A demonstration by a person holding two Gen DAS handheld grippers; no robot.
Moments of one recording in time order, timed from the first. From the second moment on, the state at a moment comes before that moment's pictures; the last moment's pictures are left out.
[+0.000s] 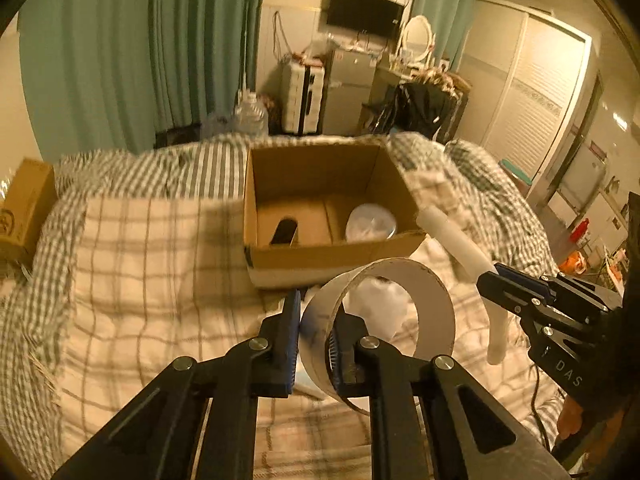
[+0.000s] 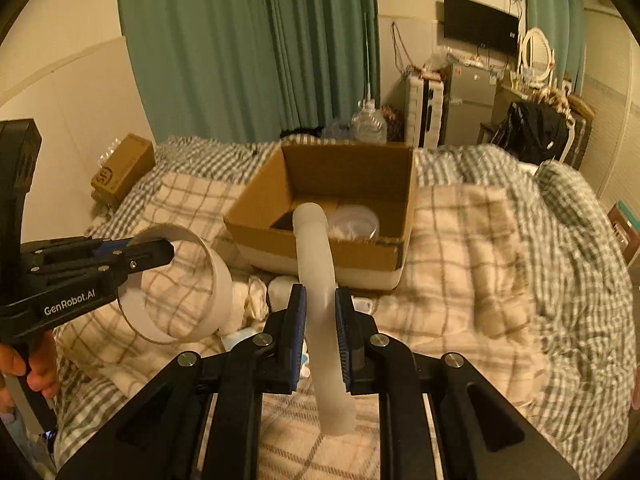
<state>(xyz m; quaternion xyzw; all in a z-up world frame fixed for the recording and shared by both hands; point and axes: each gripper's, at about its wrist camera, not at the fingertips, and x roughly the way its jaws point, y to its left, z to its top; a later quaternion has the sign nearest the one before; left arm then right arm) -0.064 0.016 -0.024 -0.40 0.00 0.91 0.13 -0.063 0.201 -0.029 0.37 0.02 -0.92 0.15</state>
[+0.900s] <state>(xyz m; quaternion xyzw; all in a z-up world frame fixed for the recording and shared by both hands) -0.173 0.022 0.044 -0.35 0.02 0.93 0.08 -0.138 0.163 0.083 0.28 0.06 -0.94 0.17</state>
